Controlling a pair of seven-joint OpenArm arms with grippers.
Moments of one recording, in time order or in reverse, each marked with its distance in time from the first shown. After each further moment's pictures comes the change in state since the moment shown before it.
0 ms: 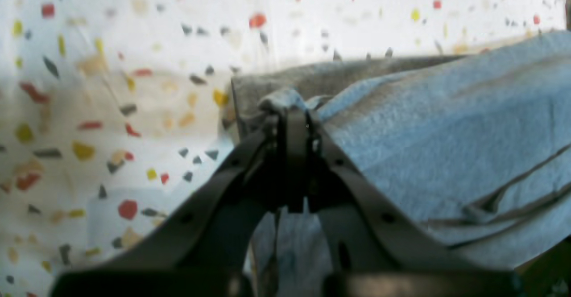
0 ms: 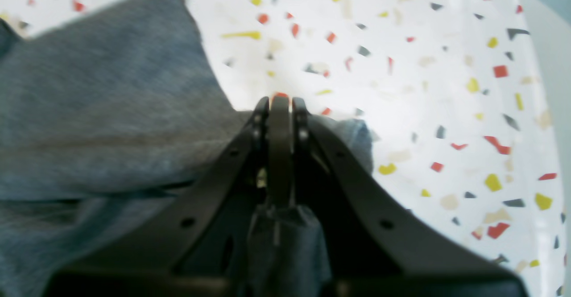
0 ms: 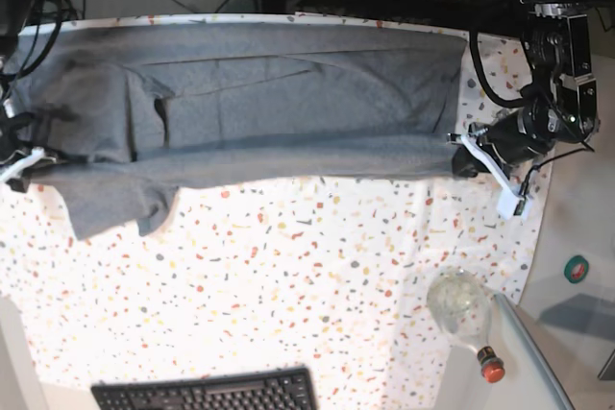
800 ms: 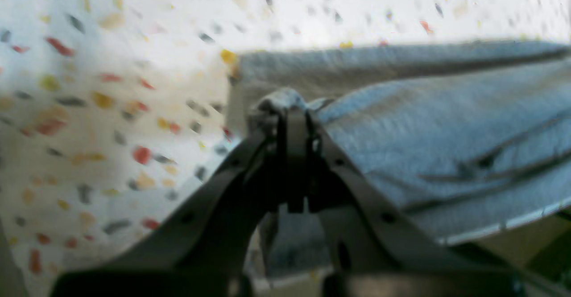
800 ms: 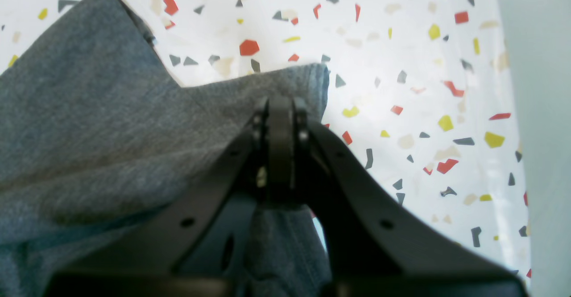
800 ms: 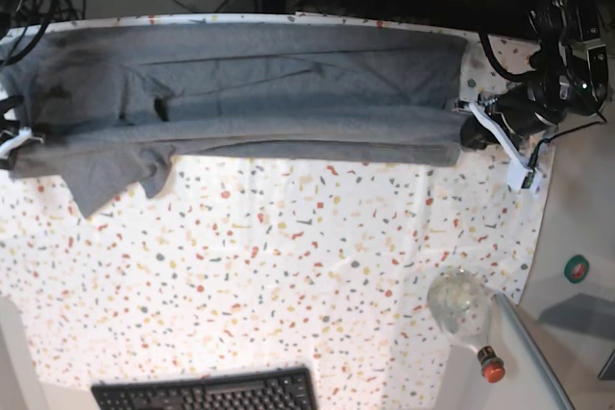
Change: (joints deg) left arm 7.8 1.0 -4.9 9.7 -0.5 0.0 5.6; right arm -4.9 0.2 3.7 6.6 0.1 0.3 -8.5
